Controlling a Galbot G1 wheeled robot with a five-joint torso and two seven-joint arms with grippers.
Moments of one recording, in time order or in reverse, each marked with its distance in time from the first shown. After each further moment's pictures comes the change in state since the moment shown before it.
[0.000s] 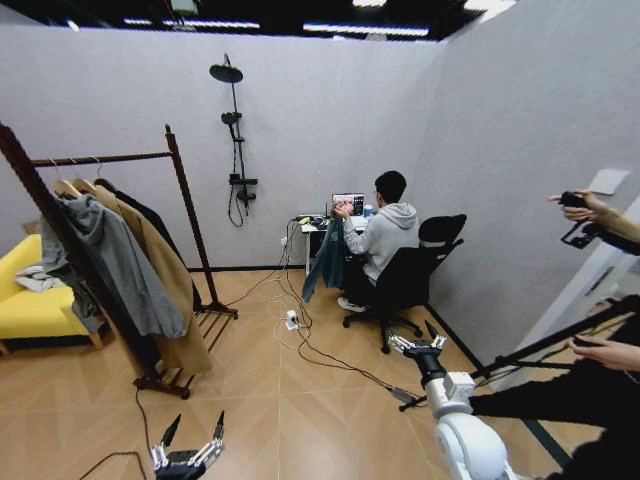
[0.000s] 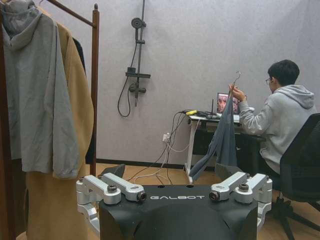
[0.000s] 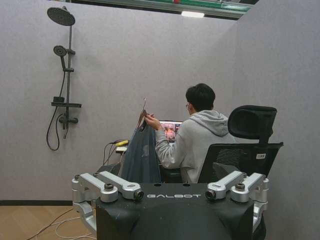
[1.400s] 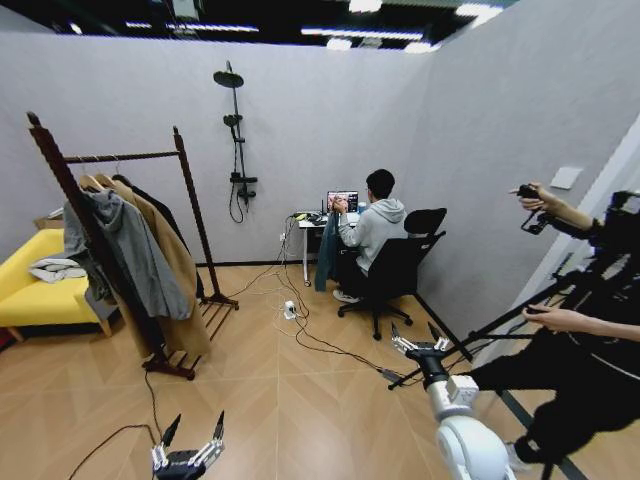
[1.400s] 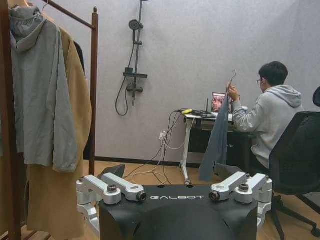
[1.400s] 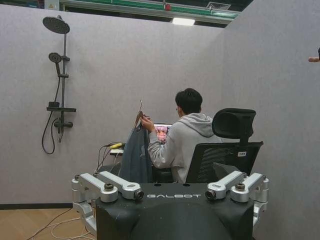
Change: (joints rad) left arm 0.000 0.000 0.000 0.000 0.000 0.000 0.000; right arm -0.013 0.014 0.012 -0.002 0.006 0.031 0.002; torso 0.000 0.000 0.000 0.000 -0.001
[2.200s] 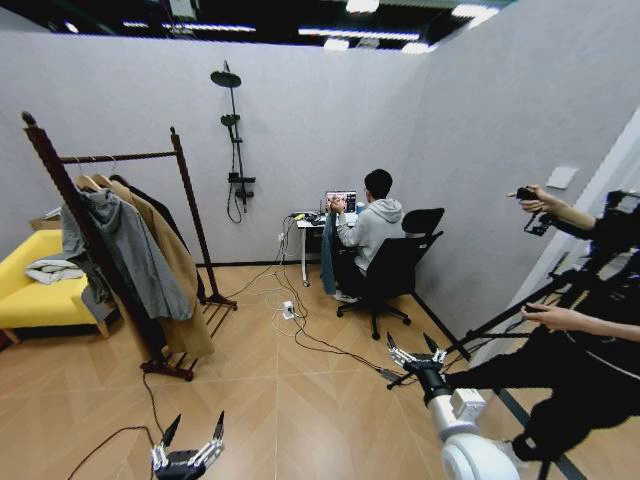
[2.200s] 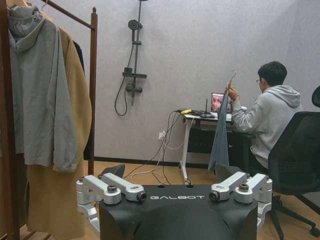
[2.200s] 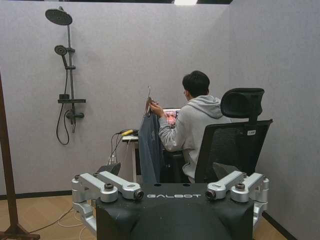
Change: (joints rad) left arm 0.000 0.000 0.000 0.000 0.000 0.000 0.000; right arm -0.105 0.036 -0.003 0.086 0.053 -0.054 -0.026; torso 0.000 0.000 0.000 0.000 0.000
